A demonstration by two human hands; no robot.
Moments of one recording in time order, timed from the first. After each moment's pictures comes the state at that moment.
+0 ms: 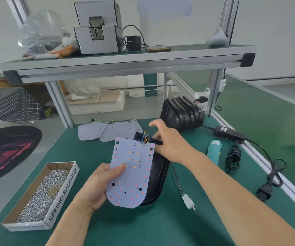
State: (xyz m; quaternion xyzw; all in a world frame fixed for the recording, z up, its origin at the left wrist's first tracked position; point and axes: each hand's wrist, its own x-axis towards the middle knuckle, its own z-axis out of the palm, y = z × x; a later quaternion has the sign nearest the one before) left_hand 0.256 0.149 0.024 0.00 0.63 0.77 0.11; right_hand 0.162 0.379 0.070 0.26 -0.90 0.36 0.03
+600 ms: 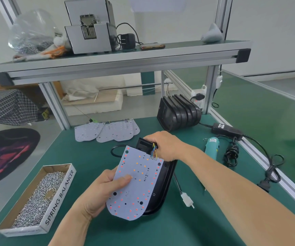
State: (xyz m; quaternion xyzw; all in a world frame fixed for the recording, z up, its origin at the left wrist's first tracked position) left_hand 0.264 0.157 0.023 0.06 0.67 0.72 0.18; right_hand 0.154 0.378 0.072 0.31 -0.92 0.24 -0.03
